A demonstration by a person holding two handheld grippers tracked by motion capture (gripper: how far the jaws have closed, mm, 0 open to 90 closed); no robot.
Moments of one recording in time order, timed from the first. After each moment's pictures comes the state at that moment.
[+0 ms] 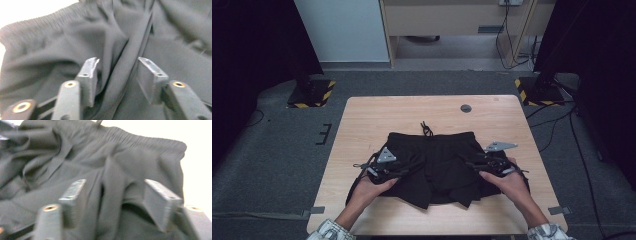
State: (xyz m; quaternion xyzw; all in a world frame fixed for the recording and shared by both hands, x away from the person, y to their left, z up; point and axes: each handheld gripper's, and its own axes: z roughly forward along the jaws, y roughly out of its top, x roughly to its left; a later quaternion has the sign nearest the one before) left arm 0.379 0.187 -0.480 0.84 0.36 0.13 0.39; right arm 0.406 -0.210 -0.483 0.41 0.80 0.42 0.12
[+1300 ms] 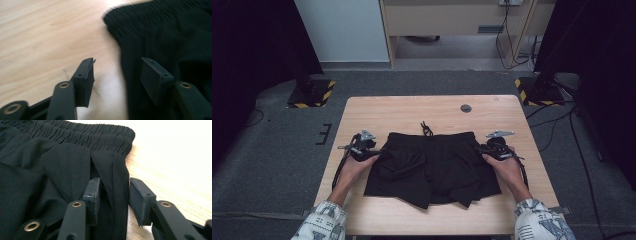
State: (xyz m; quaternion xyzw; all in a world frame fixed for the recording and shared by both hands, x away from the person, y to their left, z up) left arm 0.456 0.253 -0.518 0.82 0.43 0.19 0.33; right arm 0.474 -0.227 -0.530 0.47 0.79 0.36 0.15
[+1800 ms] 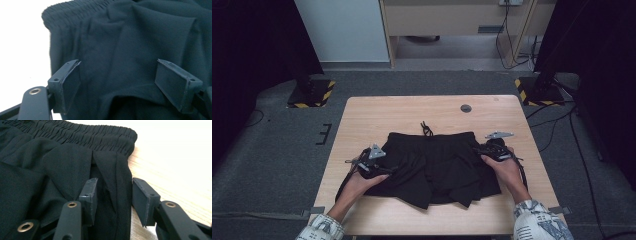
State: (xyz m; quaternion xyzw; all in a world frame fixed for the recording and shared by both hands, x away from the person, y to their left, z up) left arm 0.406 0.224 -0.517 0.84 0.37 0.17 0.35; right arm 0.471 -0.224 -0.532 0.47 0.79 0.37 0.16
